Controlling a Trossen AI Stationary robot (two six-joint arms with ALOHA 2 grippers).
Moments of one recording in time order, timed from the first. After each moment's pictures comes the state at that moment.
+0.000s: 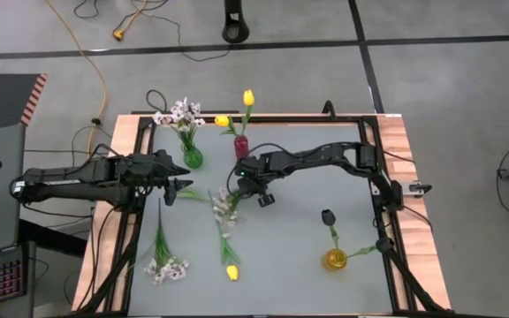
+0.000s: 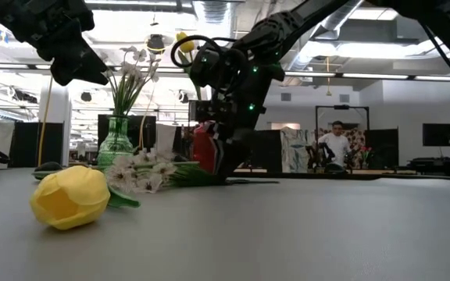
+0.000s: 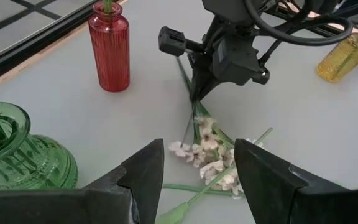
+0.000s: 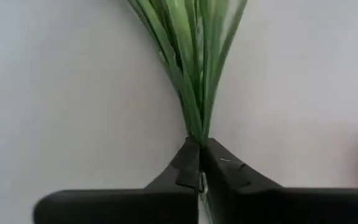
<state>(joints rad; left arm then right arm) 0.10 0.53 0.53 -0.55 -0.14 -0.34 -0.12 2.19 1.57 -0.62 0.02 -0.58</state>
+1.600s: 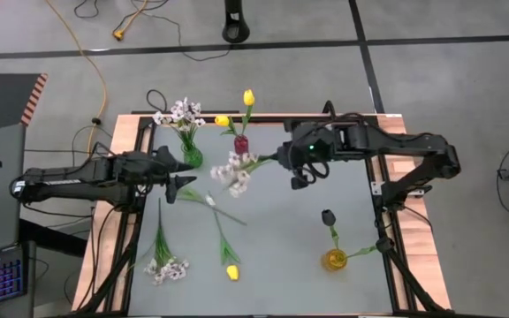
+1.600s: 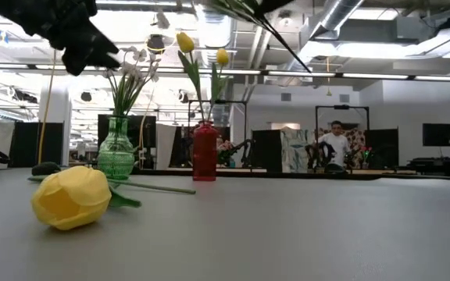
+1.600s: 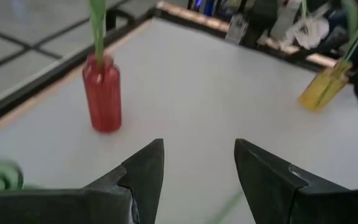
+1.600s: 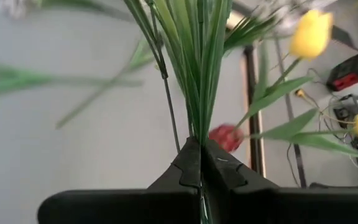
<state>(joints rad) 0.10 0.53 0.53 -0.41 -0.14 -0.29 -0.04 1.47 1.57 -0.76 0.19 -0.42</state>
